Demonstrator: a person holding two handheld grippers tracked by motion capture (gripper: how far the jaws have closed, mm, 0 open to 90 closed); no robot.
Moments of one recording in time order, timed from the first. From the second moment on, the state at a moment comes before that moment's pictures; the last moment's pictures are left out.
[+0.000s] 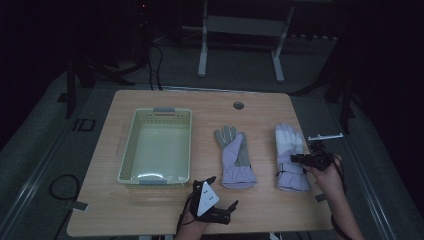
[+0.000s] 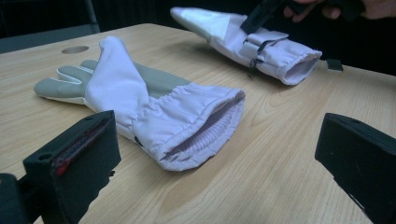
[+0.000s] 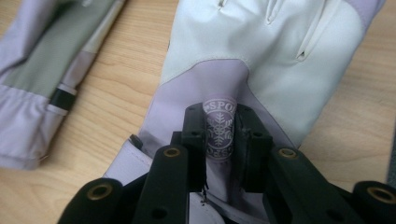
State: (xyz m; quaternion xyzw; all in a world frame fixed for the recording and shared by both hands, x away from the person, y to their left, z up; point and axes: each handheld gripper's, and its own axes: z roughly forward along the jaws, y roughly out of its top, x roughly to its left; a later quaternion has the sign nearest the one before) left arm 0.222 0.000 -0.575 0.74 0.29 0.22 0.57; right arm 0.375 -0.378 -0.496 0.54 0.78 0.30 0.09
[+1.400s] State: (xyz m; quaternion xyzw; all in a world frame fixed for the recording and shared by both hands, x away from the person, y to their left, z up) left arm 0.220 0.000 -0.575 0.74 0.29 0.23 0.57; right arm 0.360 -0.233 -0.372 0.45 0.81 0.35 0.12
